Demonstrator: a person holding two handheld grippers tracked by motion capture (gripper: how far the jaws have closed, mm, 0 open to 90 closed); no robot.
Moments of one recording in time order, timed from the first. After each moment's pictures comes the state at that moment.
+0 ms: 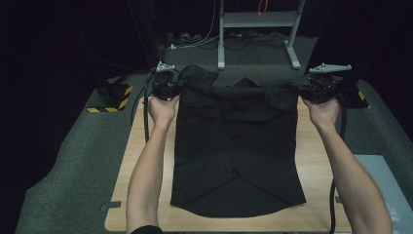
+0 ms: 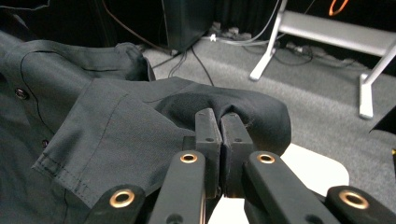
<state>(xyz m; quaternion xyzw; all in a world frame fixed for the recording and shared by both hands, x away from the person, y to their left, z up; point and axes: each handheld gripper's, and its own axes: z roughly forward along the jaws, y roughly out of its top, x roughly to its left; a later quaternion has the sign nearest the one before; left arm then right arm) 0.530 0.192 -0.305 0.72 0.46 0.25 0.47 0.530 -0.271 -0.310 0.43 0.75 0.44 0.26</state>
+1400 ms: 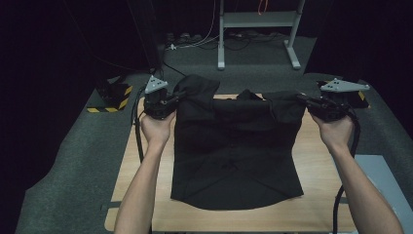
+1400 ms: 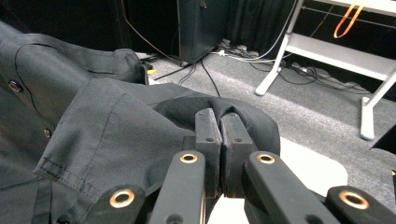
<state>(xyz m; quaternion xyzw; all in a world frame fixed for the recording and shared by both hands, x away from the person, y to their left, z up) 0.448 0.192 -0.301 0.71 0.43 0.26 0.50 0.463 -0.280 -0.311 0.39 0.75 0.46 0.27</state>
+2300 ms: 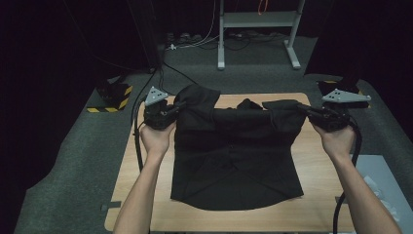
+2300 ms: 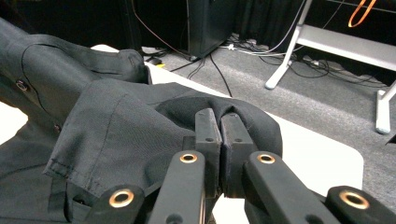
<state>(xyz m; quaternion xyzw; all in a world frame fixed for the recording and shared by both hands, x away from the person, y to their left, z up) 0.429 0.193 -0.319 0.71 0.42 0.25 0.50 0.447 -0.287 -0.329 0.38 0.76 0.46 0.25</state>
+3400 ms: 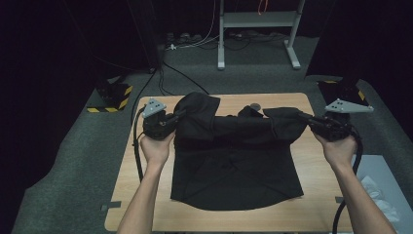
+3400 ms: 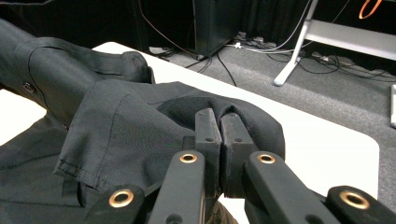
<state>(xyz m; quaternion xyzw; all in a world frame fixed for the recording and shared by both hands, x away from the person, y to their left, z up) 0.411 0.196 -0.338 0.71 0.42 0.24 0.52 0.432 -0.295 -0.348 0.39 0.76 0.47 0.24</state>
